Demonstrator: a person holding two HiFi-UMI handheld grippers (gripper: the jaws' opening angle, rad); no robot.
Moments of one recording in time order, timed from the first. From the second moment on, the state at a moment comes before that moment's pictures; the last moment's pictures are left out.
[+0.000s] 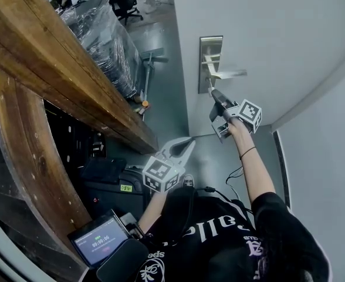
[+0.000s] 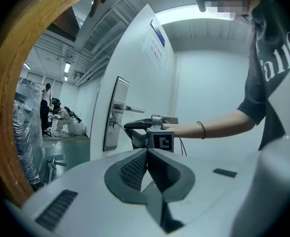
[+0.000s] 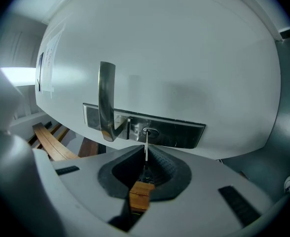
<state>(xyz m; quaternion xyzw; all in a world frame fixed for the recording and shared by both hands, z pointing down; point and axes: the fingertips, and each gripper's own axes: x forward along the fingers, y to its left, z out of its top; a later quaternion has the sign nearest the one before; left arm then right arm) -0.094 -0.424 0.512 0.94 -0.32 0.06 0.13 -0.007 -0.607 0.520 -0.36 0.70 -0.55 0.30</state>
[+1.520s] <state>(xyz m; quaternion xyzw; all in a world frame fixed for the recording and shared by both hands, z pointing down) -0.068 -0.392 0.502 0.92 -0.35 0.03 0.16 0.030 -0.496 0.491 -0.40 0.78 -0.44 0.20</state>
